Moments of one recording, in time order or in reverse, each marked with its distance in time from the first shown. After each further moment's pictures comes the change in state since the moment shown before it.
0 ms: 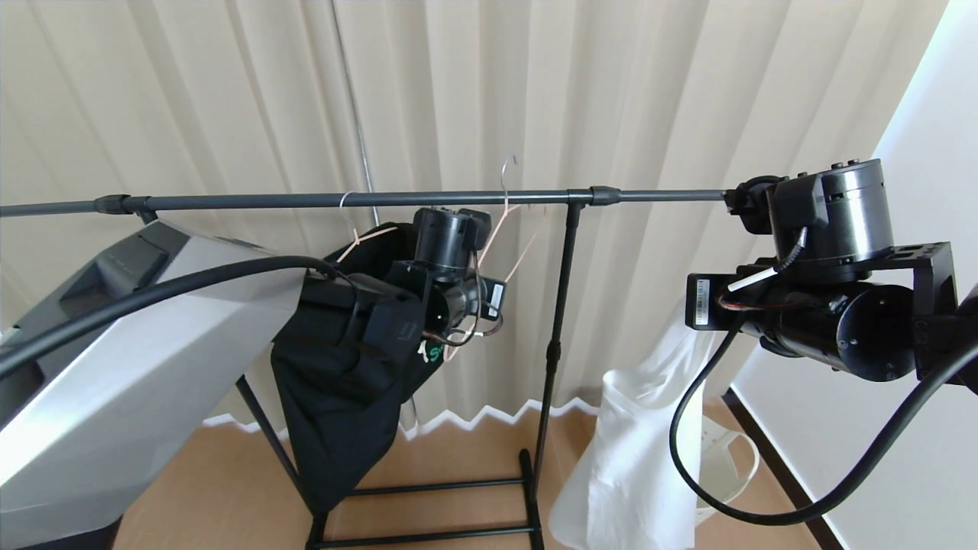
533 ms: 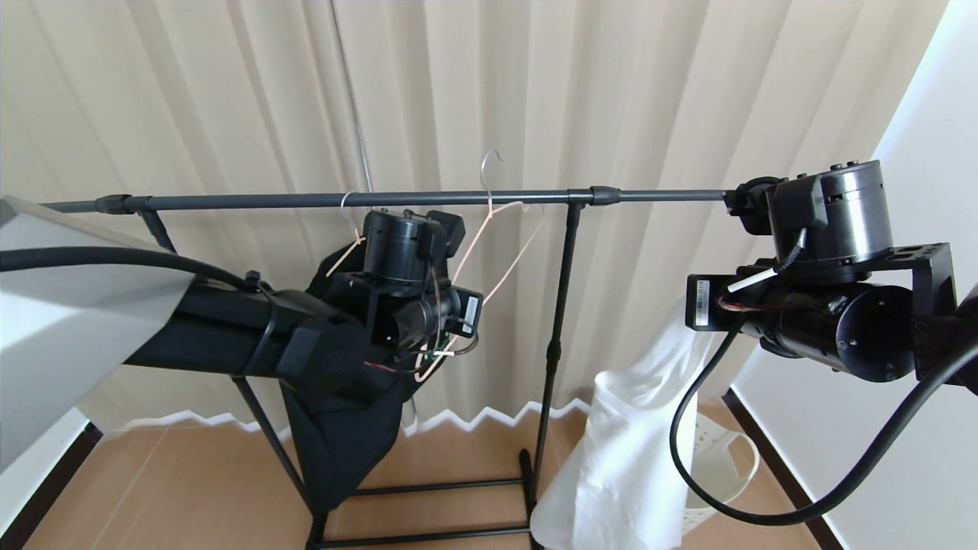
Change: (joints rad) left arm 0.000 -0.211 0.322 -0.116 -0.057 0.003; right arm 0.000 0.000 0.002 0.000 0.000 0.000
